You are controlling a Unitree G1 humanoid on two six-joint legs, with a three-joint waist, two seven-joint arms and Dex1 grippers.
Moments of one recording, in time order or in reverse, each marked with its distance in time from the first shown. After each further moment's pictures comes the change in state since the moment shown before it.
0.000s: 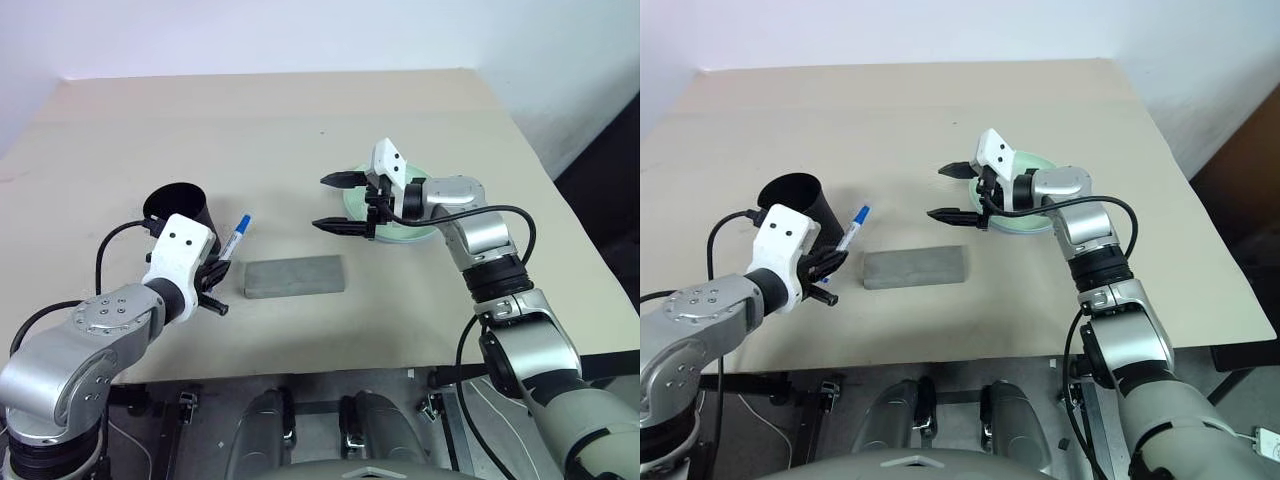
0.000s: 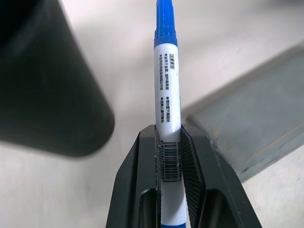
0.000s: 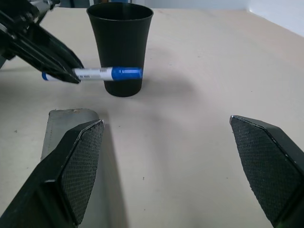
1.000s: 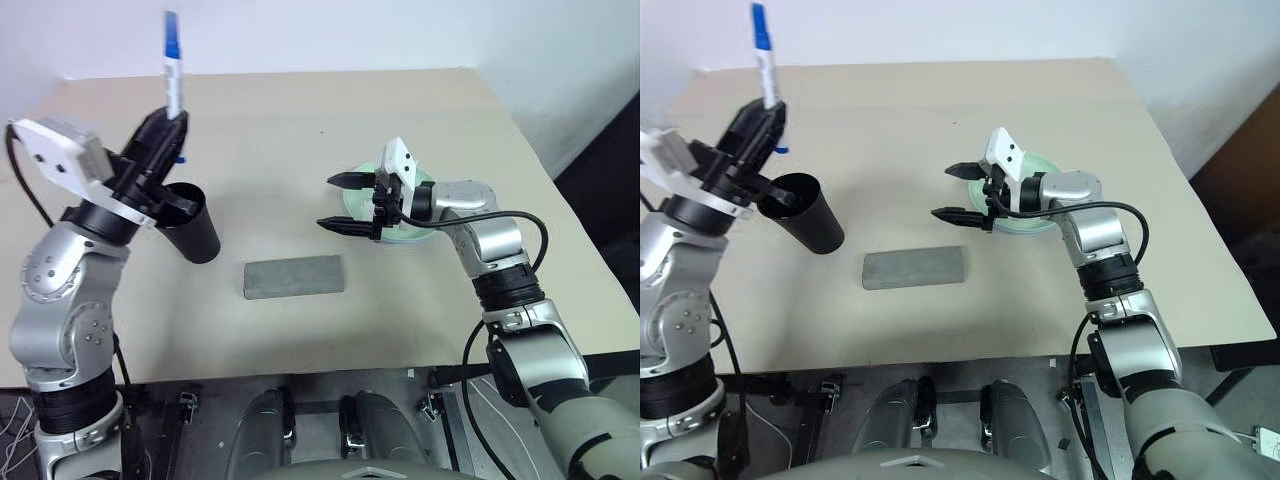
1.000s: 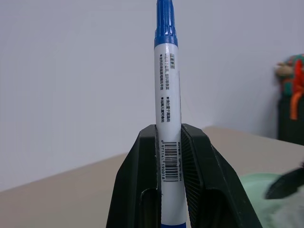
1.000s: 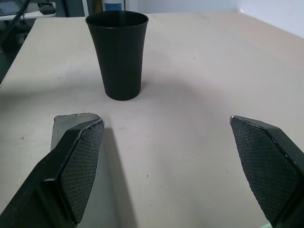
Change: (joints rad) left arm -0.127 -0.146 0.185 0.374 0.038 -0.987 -0.269; right arm 0.059 -0.027 -0.024 -0.129 0.046 0.106 -0.038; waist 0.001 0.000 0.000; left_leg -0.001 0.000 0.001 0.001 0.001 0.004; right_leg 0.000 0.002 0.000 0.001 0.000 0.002
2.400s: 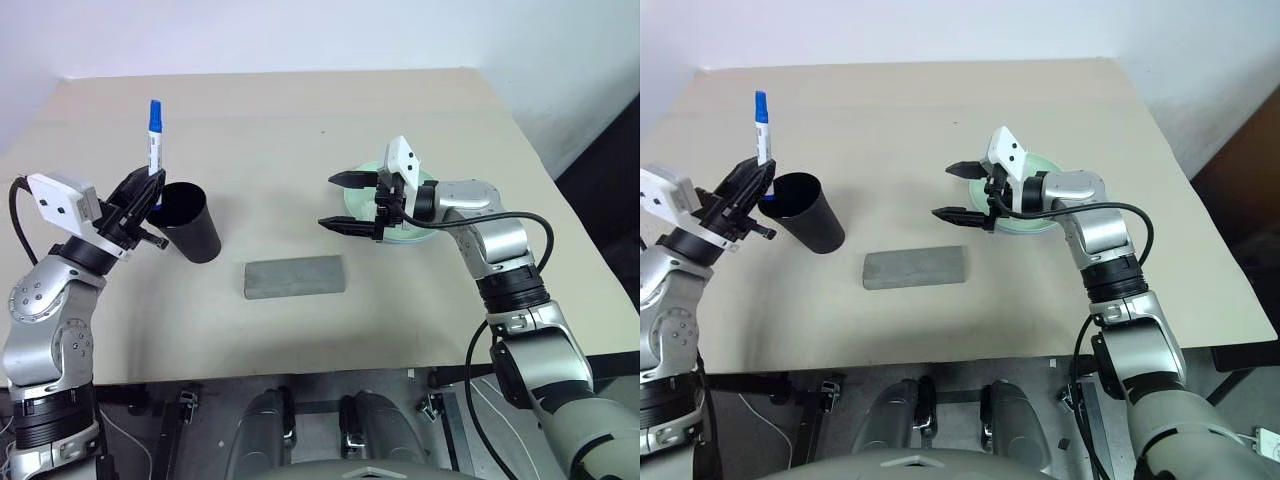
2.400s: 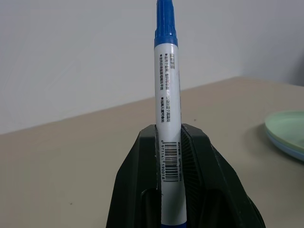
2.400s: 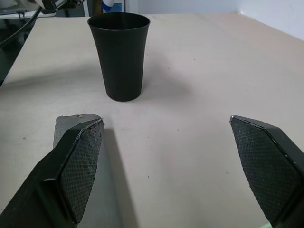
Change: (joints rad) left arm 0.135 0.054 0.001 0.284 0.046 -0.174 -0.156; right arm 0.011 -0.018 0.002 -0.043 0.014 0.018 -0.004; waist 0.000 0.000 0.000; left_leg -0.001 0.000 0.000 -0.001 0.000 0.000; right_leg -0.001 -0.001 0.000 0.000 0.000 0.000
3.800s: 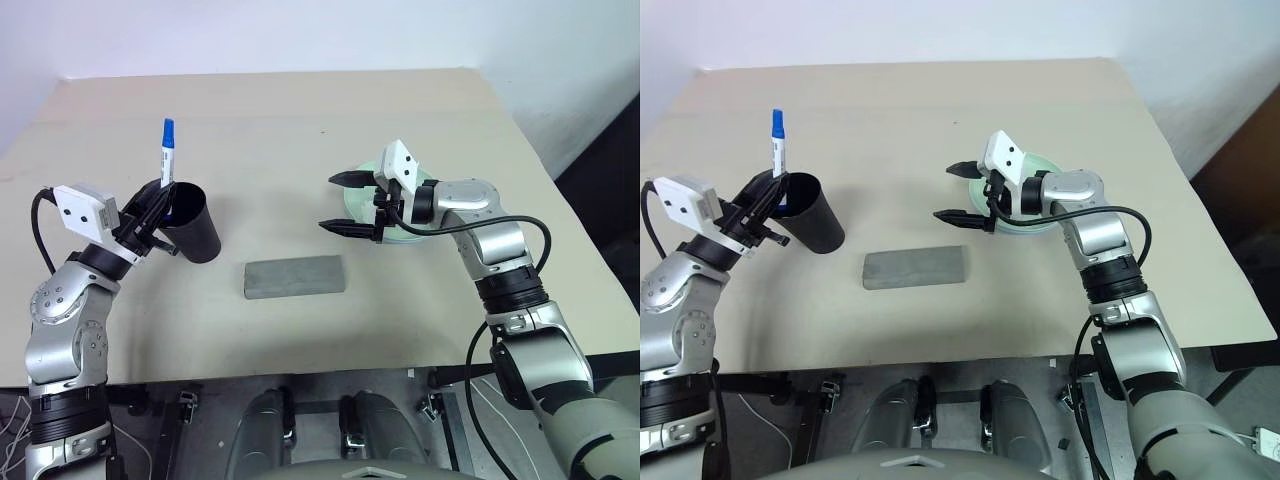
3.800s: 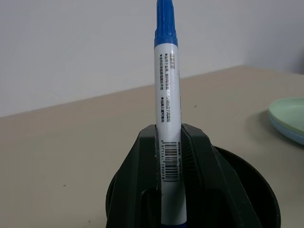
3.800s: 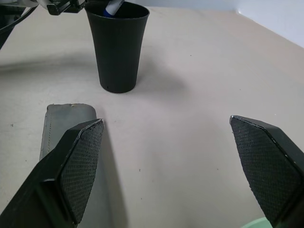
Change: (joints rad) left arm -0.001 -0.030 -0.036 0.076 0.061 -0.063 -0.006; right arm 0.003 -0.001 0.011 0.011 -0.054 -0.066 0.001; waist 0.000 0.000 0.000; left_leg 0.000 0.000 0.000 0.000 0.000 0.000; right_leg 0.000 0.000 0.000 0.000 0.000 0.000
